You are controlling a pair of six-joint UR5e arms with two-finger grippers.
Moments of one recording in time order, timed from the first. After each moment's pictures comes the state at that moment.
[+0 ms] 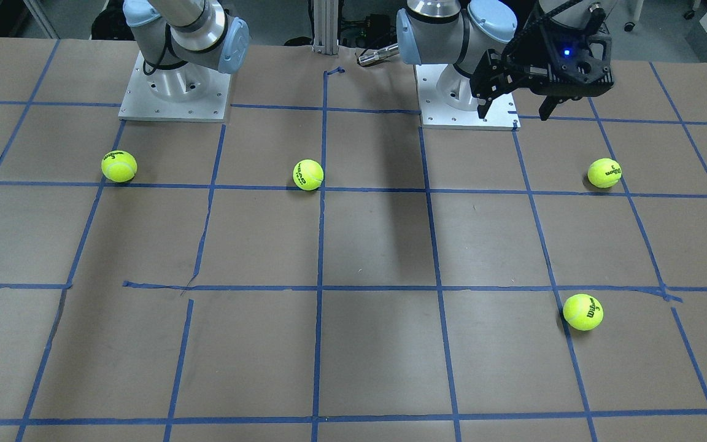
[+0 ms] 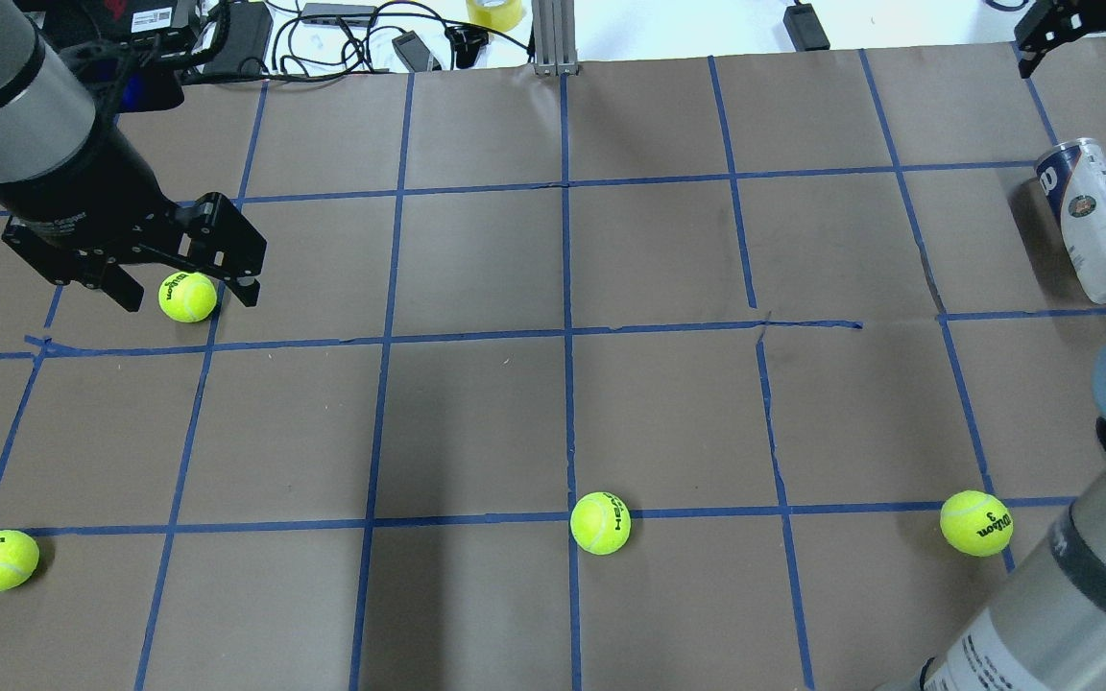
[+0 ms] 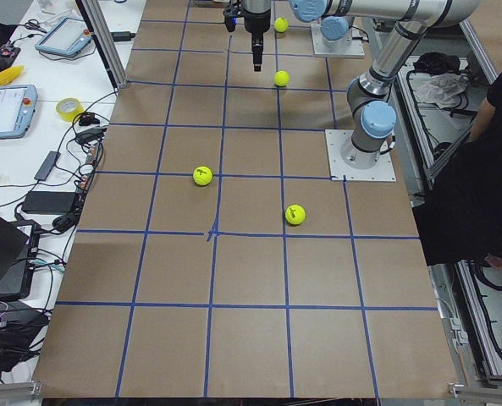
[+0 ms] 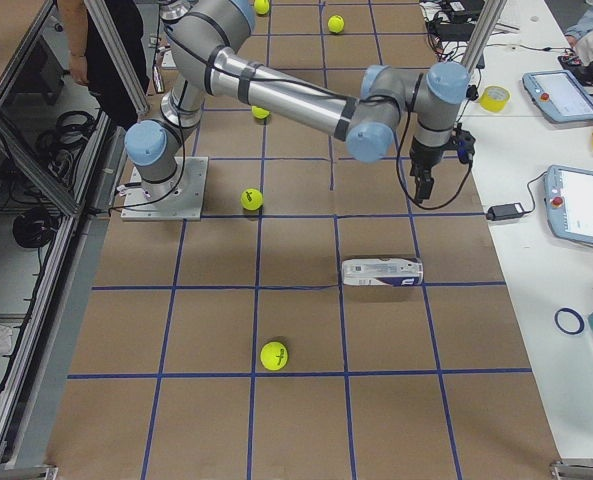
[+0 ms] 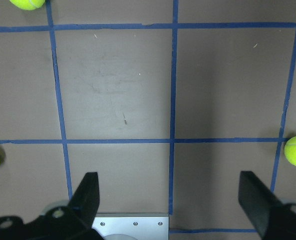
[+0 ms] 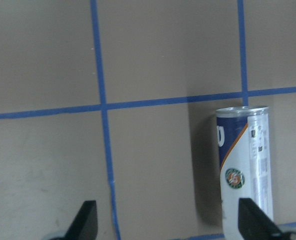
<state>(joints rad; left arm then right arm) -1.49 -1.42 -1.64 -1.70 1.58 0.07 1.12 -0.92 1.04 -1.81 -1.61 -0.35</state>
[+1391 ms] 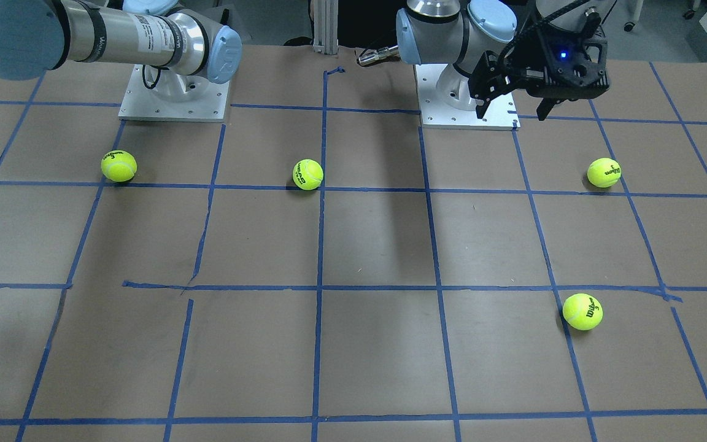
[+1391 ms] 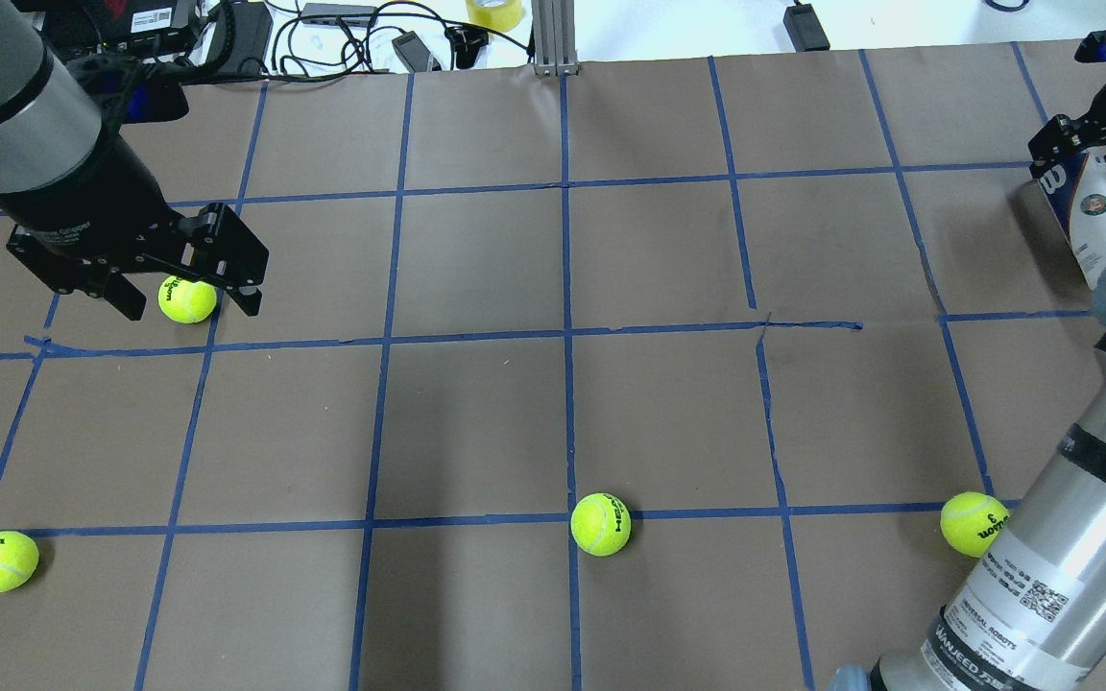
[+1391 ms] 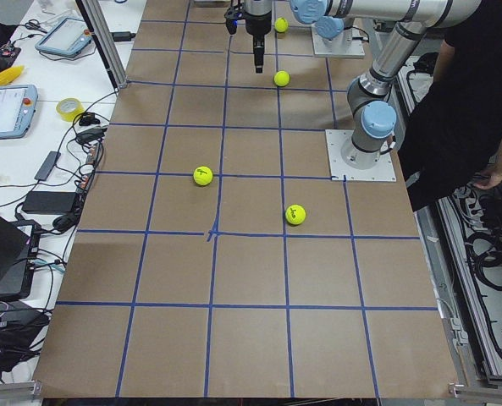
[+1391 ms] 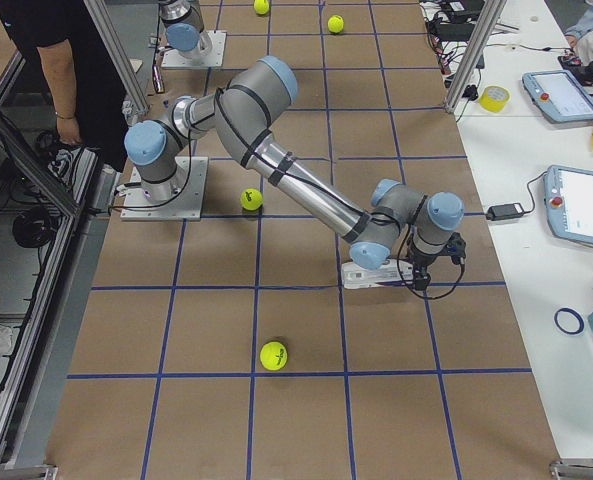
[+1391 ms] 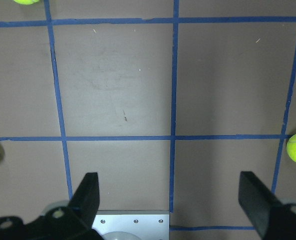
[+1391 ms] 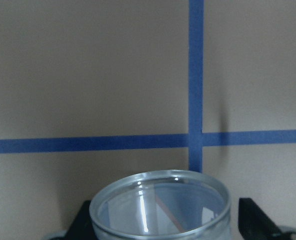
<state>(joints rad) -1.49 -1.42 -1.65 -1.70 1.58 0.07 1.01 -0.67 1.02 -1.98 -1.59 -0.55</state>
